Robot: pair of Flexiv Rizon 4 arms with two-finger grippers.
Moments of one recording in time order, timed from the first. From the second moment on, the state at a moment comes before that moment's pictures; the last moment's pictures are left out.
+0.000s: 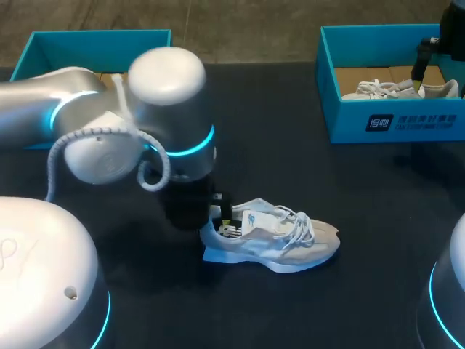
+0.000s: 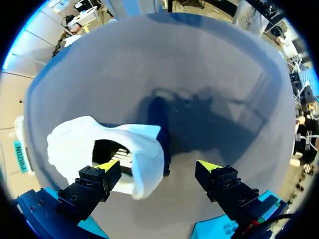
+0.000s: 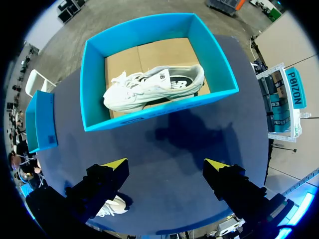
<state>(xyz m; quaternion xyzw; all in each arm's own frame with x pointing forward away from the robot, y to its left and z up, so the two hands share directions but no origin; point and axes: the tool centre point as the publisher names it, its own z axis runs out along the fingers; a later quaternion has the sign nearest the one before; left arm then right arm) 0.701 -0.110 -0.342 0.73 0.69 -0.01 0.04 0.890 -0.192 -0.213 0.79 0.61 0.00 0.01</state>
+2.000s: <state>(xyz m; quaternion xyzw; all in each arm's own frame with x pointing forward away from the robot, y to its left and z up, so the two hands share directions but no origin) 0.640 0.001 -0.268 0.31 0.87 -0.37 0.00 0.890 -0.192 -0.213 0.79 0.61 0.00 0.01</state>
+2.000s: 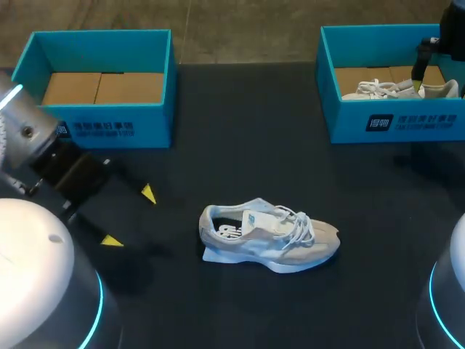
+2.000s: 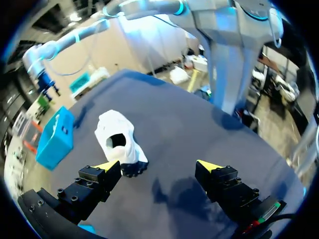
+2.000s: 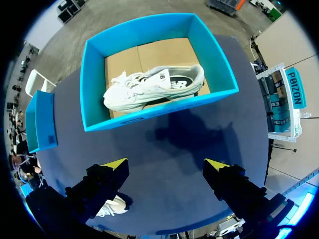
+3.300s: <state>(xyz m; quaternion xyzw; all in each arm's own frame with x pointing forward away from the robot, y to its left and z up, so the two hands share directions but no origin) 0.652 0.010 -0.348 0.07 0.84 -0.54 -0.04 0.883 -0.173 -0.206 0.81 0.58 0.02 -0.02</state>
